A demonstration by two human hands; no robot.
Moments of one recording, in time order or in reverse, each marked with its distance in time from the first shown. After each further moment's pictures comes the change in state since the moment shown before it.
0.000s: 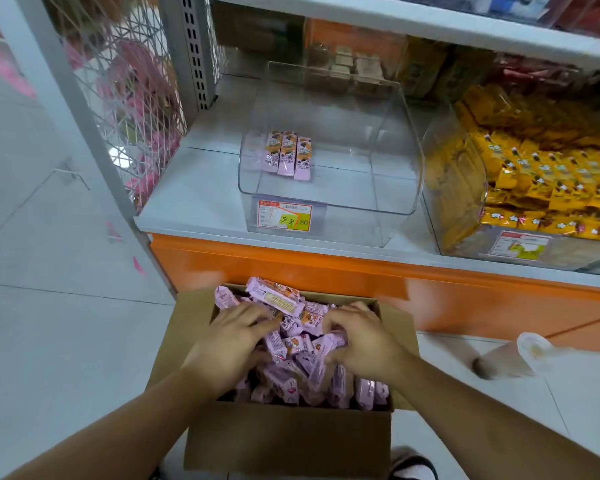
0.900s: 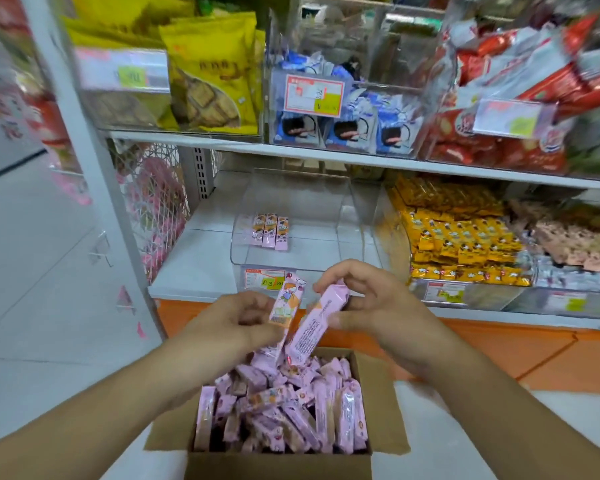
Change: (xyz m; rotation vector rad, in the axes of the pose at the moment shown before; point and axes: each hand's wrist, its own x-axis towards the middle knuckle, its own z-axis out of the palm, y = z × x) left_hand -0.020 0.101 -0.212 -1.131 0.034 -0.285; right_hand -0.121 -0.113 -0.176 0.851 0.204 -0.229
